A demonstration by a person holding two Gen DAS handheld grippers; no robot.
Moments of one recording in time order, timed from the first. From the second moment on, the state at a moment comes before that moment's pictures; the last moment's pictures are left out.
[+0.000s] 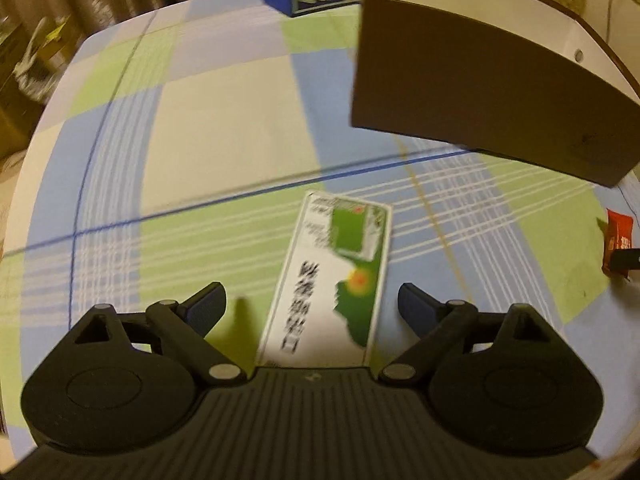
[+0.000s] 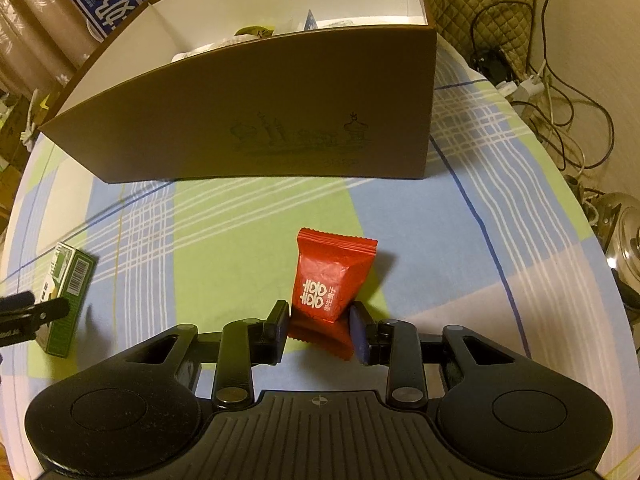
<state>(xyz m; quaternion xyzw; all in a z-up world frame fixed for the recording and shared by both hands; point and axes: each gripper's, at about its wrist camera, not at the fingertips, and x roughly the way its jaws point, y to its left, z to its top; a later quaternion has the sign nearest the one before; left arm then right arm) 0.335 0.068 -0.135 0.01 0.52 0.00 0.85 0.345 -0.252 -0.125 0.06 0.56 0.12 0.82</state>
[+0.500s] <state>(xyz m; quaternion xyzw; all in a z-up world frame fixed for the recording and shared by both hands) 0.355 0.035 -0.148 0.01 0.55 0.00 0.84 0.359 -0.256 -0.124 0.09 0.53 0.08 0.84</state>
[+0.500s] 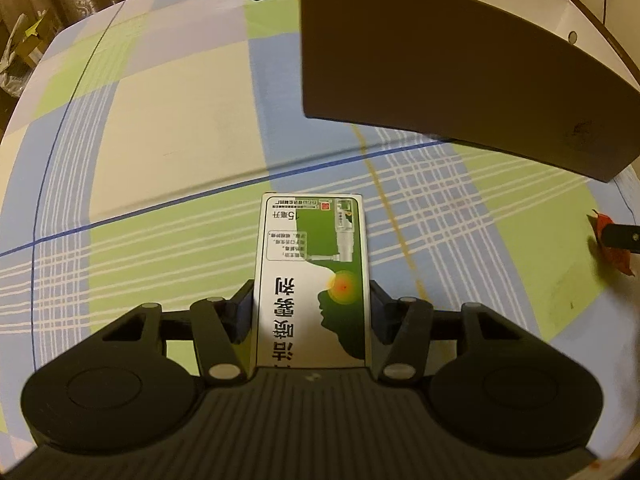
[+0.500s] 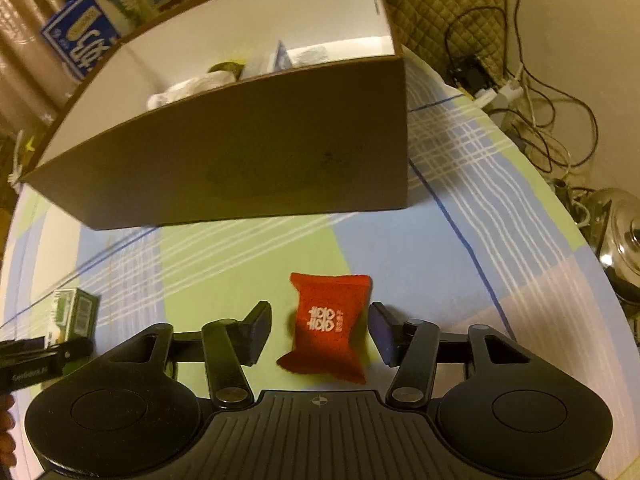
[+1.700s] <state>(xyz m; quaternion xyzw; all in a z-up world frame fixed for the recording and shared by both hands) 0.309 0.004 -0.146 0.04 0.55 -0.06 0.83 0.289 -0.209 -0.132 -0.02 0.53 0.19 0.83</state>
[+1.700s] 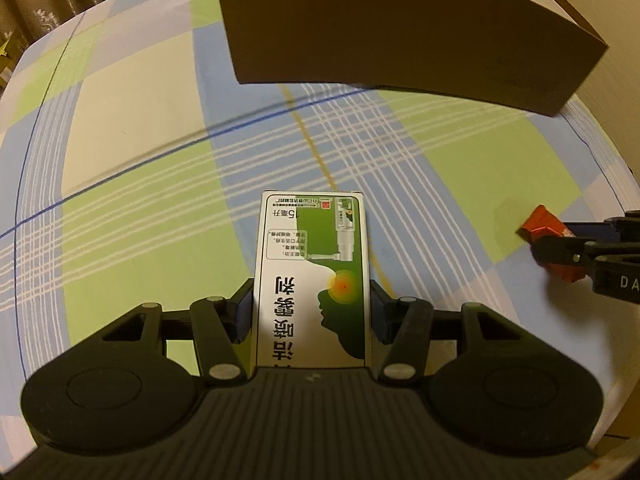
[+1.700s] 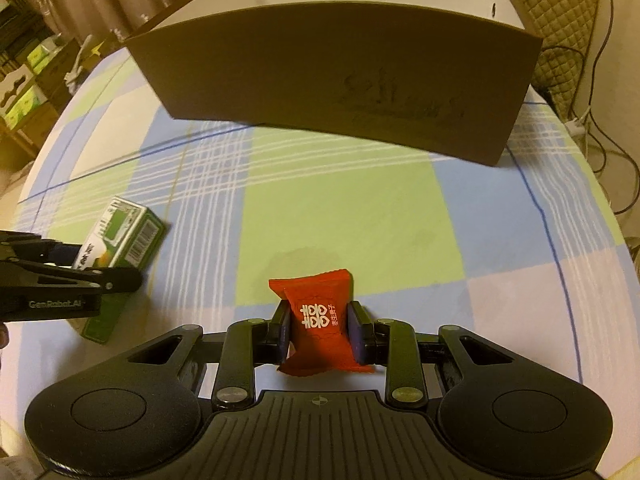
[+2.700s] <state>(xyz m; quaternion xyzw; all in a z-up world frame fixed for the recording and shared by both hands) 0.301 -0.015 -0.122 0.03 0.54 -0.07 0.84 0.287 -0.221 -0.112 0.01 0.51 0.20 0.83</state>
